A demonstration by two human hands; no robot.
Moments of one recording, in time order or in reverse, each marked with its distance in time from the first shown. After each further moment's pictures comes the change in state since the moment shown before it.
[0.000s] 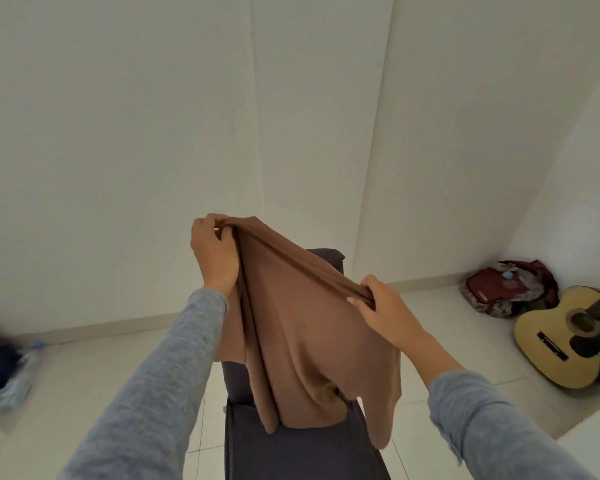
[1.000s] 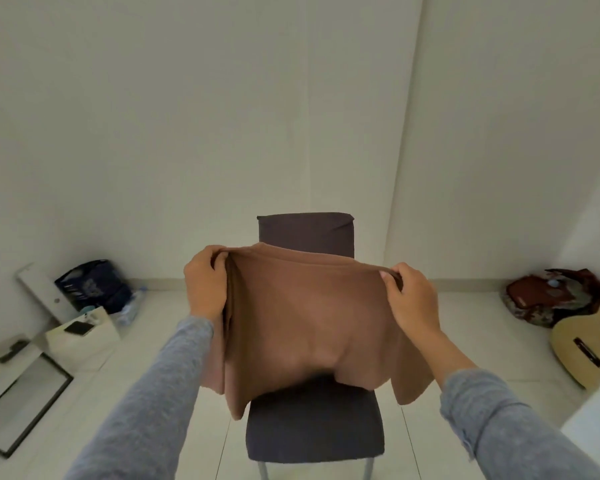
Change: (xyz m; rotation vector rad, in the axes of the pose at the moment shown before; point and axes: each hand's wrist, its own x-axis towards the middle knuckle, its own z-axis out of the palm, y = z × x) left_hand -0.281 0.098 -0.212 0.289 0.075 0.093; right_hand -0.269 -0.007 -0.086 0.061 0.364 -0.114
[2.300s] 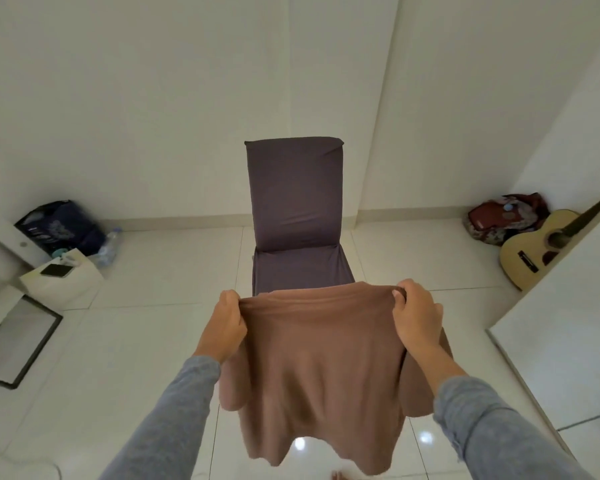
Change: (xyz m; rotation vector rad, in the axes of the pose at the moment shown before) left_hand -0.180 -0.098 -0.067 0.228 -0.745 -0.132; right_hand -0.185 0.008 0.012 -0.369 -0.115 0.343
